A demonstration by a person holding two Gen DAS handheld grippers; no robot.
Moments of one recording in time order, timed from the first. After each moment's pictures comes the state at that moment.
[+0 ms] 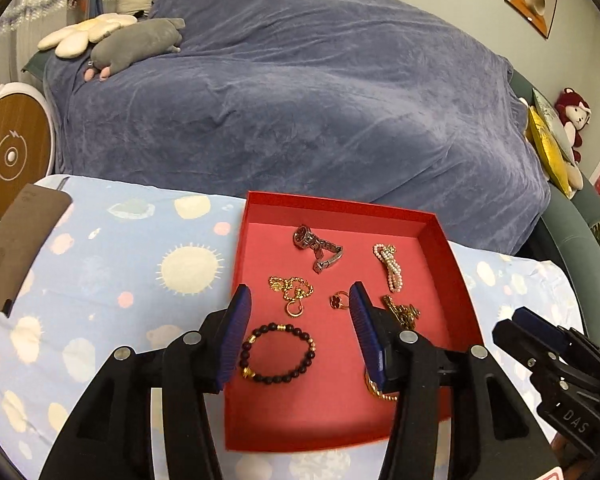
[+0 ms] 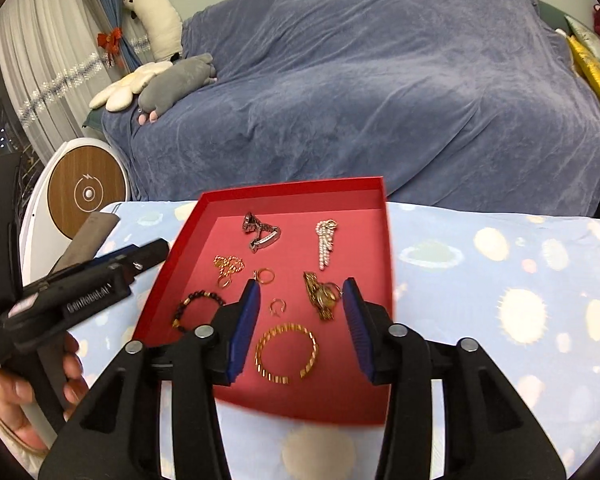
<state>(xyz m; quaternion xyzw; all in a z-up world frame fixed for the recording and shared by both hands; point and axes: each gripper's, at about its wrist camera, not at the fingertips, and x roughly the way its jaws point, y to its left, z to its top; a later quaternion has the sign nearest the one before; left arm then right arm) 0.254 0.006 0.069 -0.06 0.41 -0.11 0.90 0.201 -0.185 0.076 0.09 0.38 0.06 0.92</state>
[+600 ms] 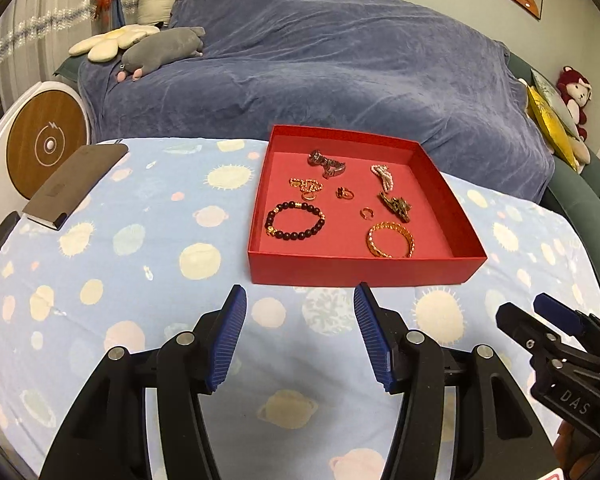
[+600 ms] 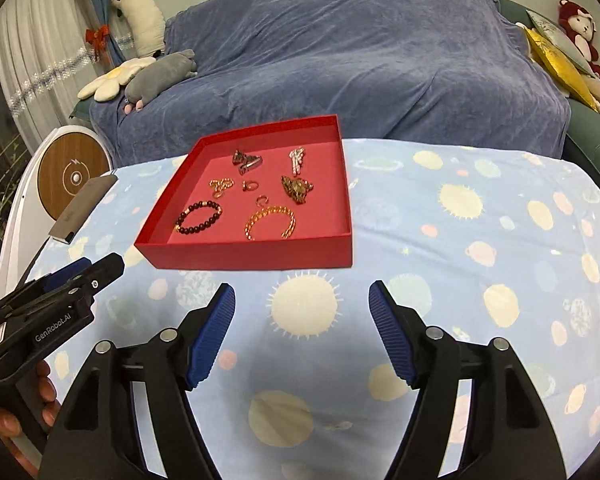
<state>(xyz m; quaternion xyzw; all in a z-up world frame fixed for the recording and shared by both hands) 0.120 0.005 0.039 -0.02 0.40 -0.08 0.91 0.089 -0.169 0.035 0.08 0.40 0.01 0.91</state>
